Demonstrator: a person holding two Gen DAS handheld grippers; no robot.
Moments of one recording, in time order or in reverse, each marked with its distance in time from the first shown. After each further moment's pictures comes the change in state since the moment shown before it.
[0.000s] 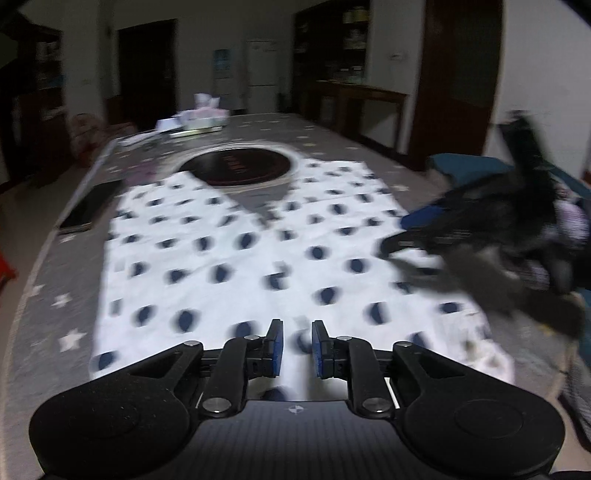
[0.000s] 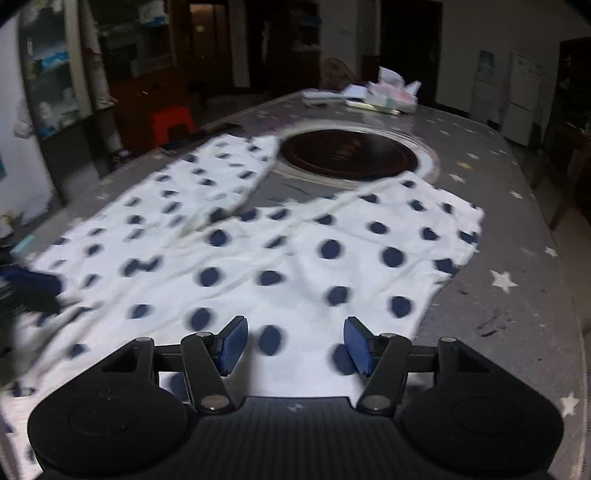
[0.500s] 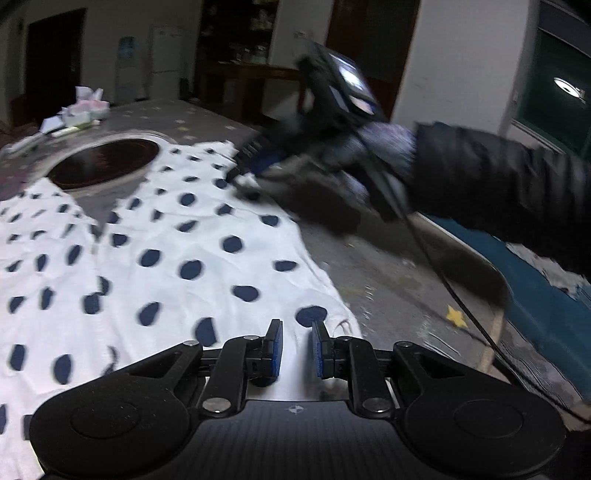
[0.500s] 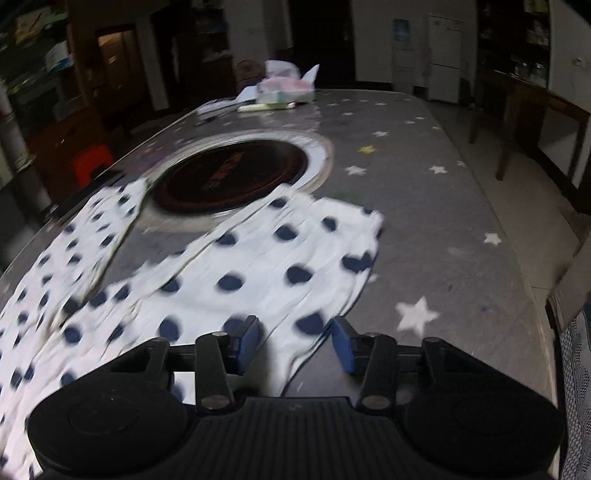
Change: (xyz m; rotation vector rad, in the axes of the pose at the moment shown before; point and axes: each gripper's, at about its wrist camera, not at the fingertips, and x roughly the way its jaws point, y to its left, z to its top) left arm 0.045 -0.067 0.006 0.101 0.078 -0.284; right arm 0.045 -0.097 0.042 0.244 -0.027 -0.130
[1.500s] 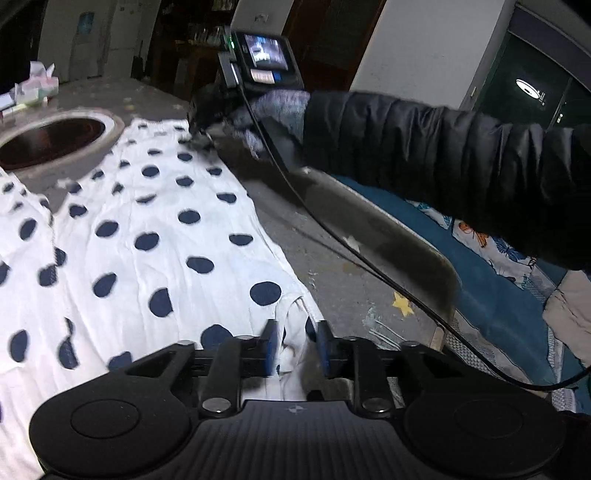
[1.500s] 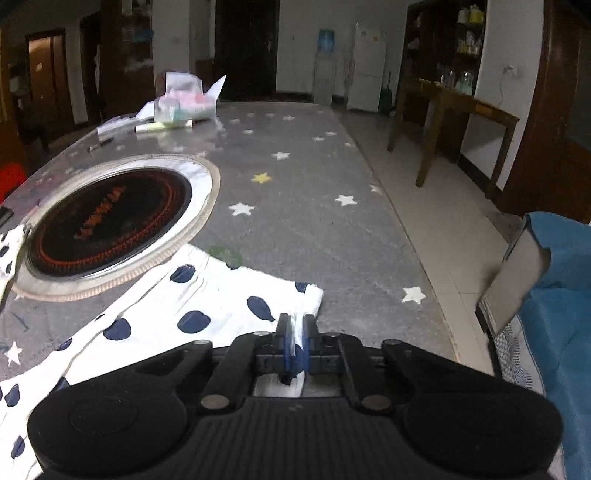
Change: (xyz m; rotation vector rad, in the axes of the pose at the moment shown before) left arm -0.005 -0.001 -0.001 0.003 0.034 -0.178; right arm 0.046 -0.039 0.039 0.054 -0.040 -0.264
